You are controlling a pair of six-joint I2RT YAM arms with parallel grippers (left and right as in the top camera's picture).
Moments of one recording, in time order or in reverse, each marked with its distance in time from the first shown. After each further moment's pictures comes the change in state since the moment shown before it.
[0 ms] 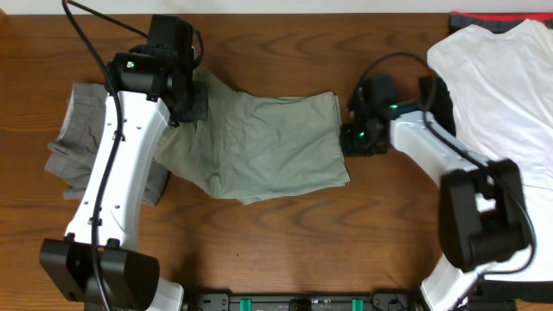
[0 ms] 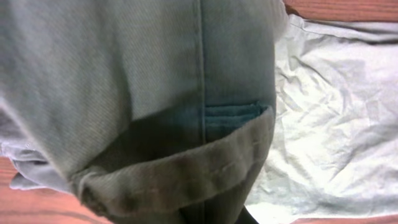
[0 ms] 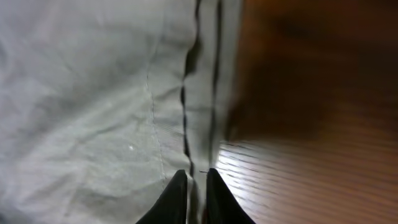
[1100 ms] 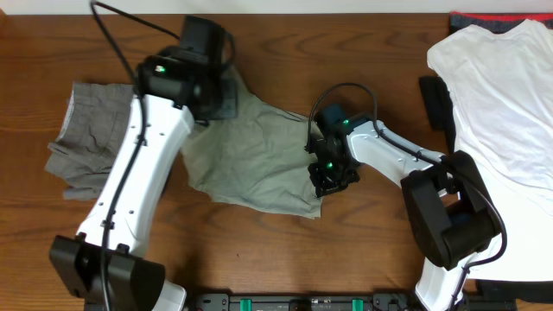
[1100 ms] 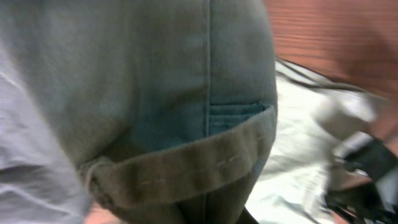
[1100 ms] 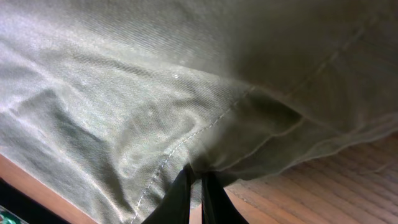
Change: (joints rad) left arm -0.160 0.000 0.000 0.070 0.080 -0.122; right arm 0.206 0.064 0.017 -0.251 -0.089 -0.122
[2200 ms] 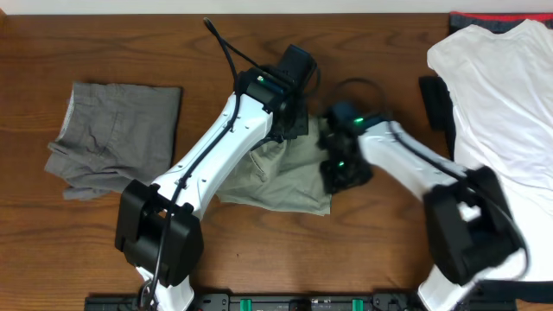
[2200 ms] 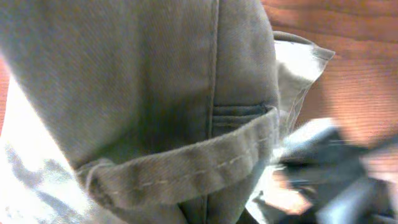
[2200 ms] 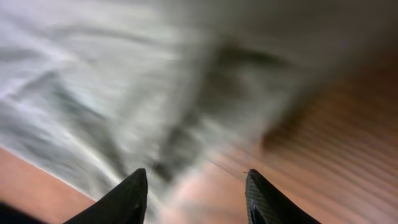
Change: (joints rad) left arm -0.256 0.218 0.000 0.095 0.080 -0.297; right arm -0.052 -0.130 -0.019 -0.061 0.156 0.000
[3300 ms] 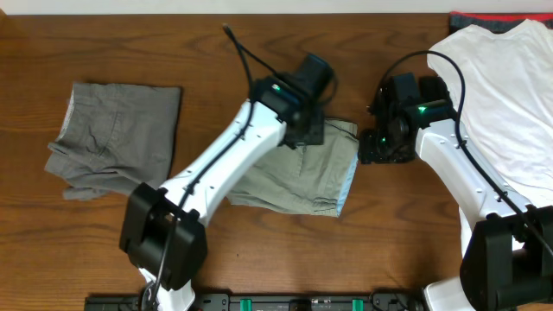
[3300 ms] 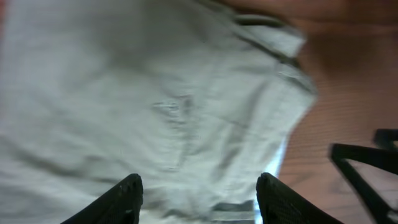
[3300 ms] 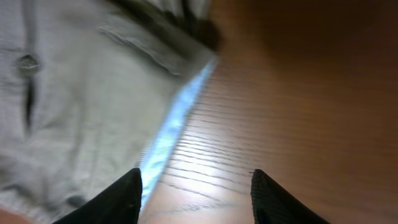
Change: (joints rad) left arm -0.051 0.000 0.000 0.009 0.021 -0.008; right arm -0.207 -0.170 0.000 0.058 0.046 0.073
